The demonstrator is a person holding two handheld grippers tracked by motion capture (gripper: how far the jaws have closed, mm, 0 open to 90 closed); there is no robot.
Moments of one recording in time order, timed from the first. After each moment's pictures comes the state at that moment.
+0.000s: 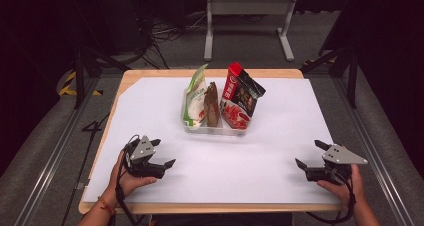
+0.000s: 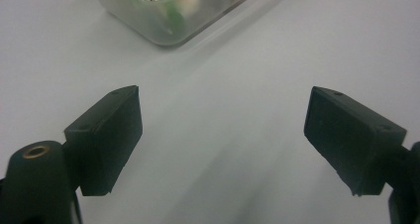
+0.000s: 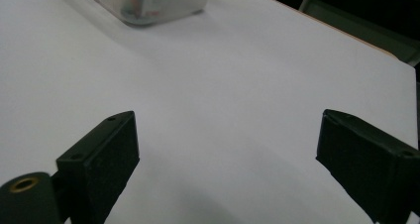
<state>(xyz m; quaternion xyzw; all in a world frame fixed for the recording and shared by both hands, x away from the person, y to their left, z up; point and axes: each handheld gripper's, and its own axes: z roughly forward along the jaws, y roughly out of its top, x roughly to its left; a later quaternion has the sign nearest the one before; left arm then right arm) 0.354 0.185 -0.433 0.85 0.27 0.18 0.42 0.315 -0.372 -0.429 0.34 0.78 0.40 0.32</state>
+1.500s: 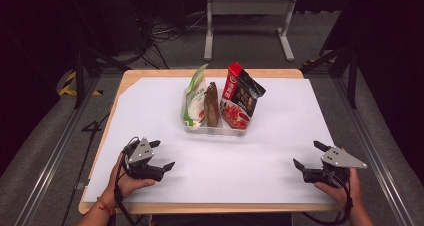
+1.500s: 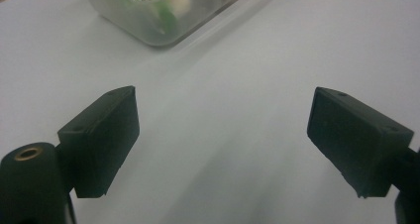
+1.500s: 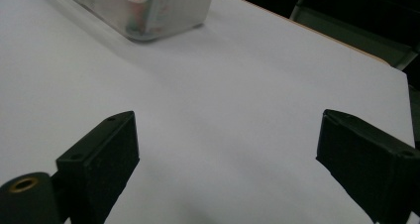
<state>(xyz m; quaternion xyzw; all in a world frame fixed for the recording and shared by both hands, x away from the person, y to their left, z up) 0.351 0.189 -0.438 0.85 0.25 0.18 0.43 0.307 -0.359 -0.424 0.35 0.77 0.42 0.34</state>
